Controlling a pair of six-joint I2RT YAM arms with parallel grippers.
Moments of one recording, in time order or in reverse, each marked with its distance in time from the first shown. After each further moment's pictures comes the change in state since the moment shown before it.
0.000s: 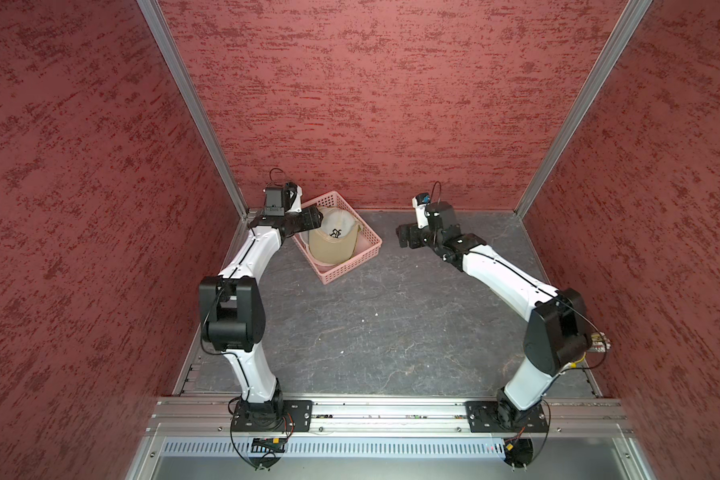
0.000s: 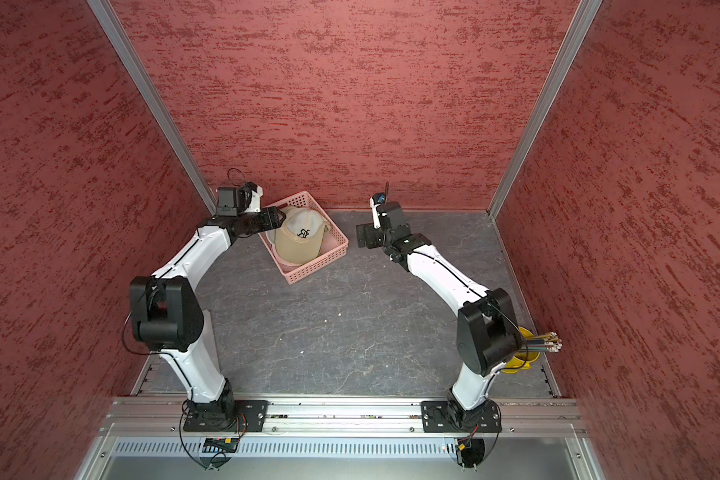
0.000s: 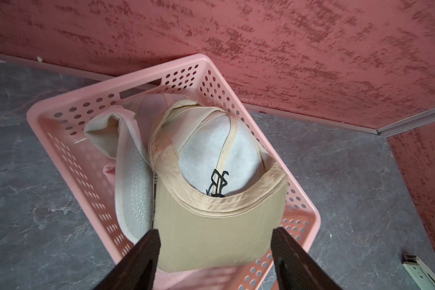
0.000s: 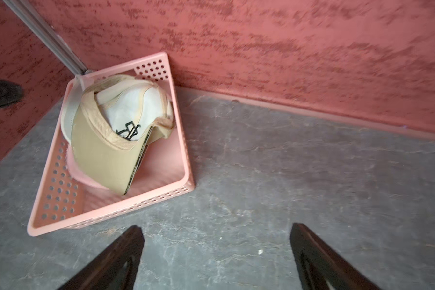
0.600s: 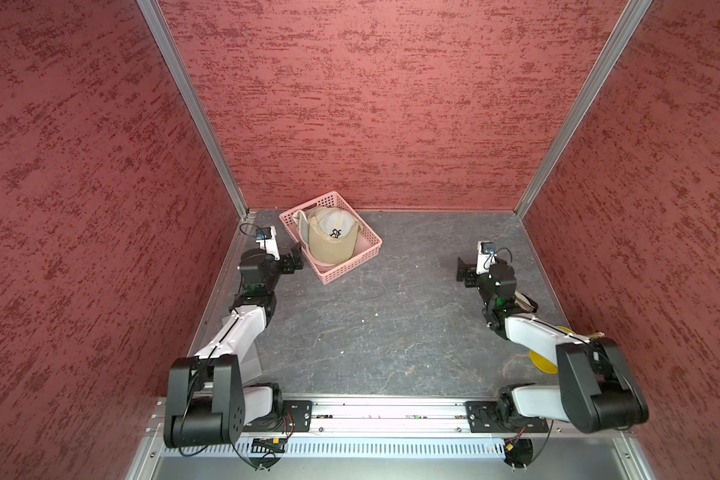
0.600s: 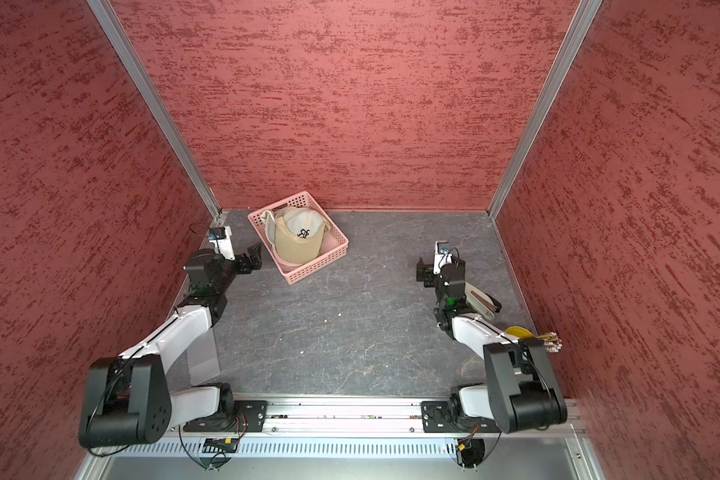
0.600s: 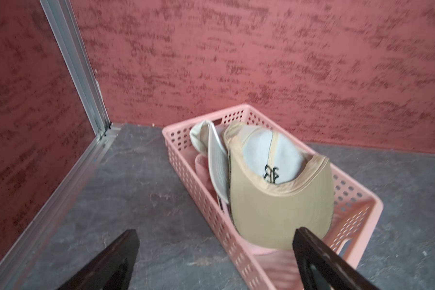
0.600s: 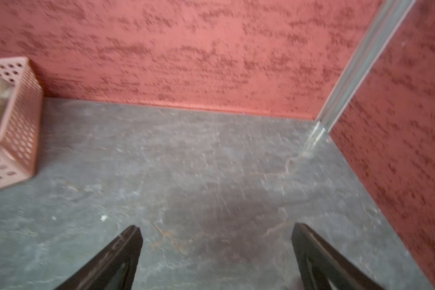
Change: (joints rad) left arm 0.096 -0.645 -0.915 0.742 -0.155 0.138; right arm -0.296 -0.437 -0.866 0.759 0.139 -0.233
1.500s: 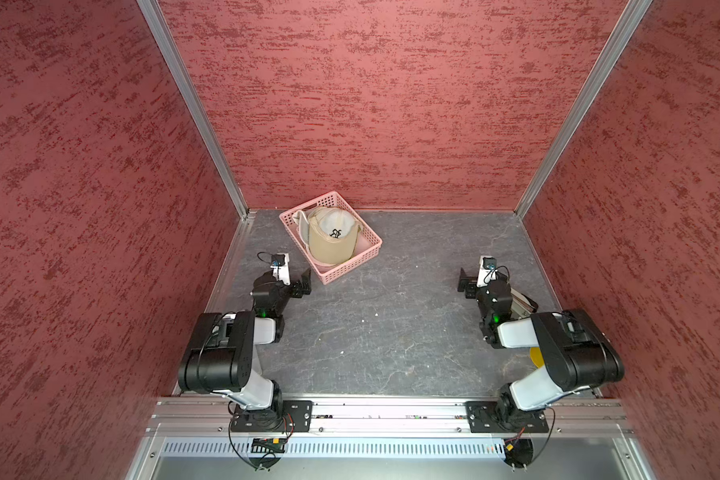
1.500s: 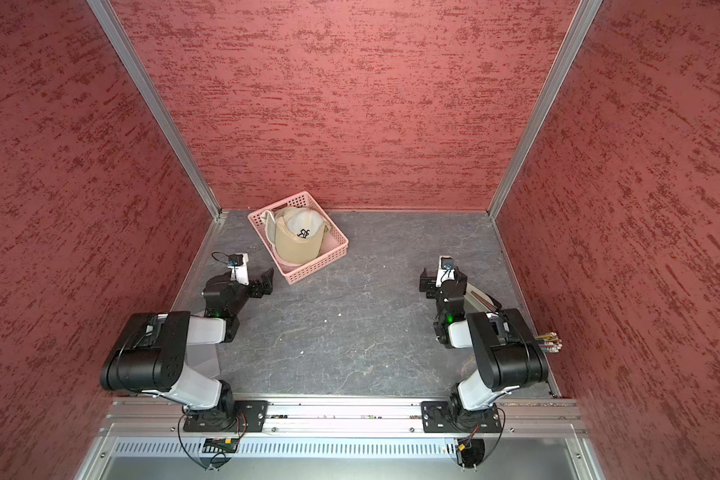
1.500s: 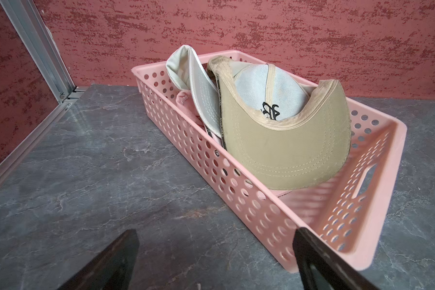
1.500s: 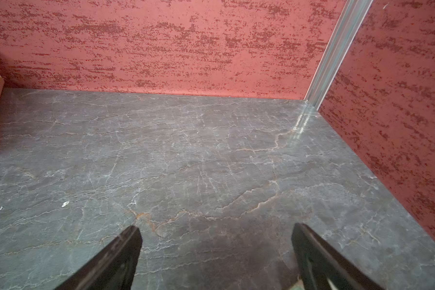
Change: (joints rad) left arm -0.003 0.303 -0.332 0.593 0.072 0.086; right arm -0.078 0.256 -0.261 0.534 0.033 0.031
